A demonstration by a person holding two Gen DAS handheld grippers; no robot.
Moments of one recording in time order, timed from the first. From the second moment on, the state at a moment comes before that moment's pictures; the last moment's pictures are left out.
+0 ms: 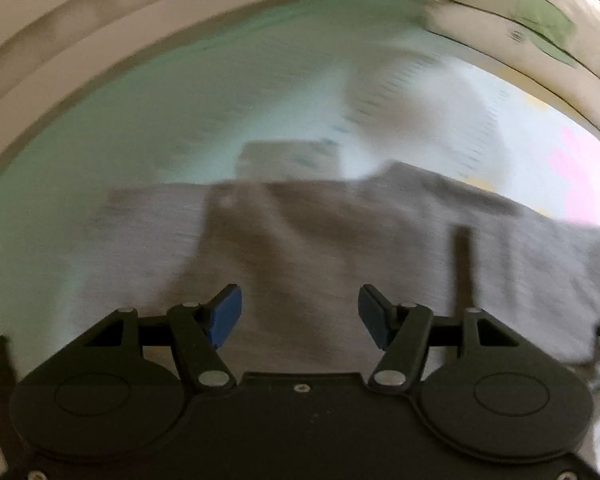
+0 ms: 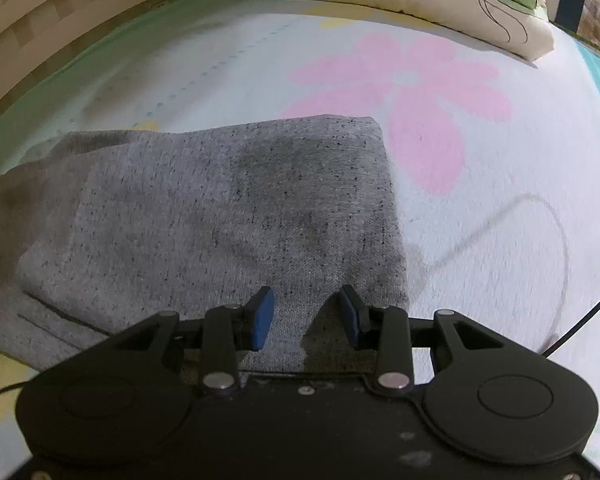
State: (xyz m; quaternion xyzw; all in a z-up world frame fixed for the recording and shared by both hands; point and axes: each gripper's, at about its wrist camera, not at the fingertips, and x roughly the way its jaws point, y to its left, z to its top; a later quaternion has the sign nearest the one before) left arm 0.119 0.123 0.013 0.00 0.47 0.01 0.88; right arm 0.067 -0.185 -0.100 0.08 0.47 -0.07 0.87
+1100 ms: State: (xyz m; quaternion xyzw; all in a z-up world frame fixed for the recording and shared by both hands) left arm 0.155 0.260 -0.045 -0.09 0.55 0.07 0.83; right arm 0.076 -0.182 -0.097 0.07 0.49 -0.06 0.87
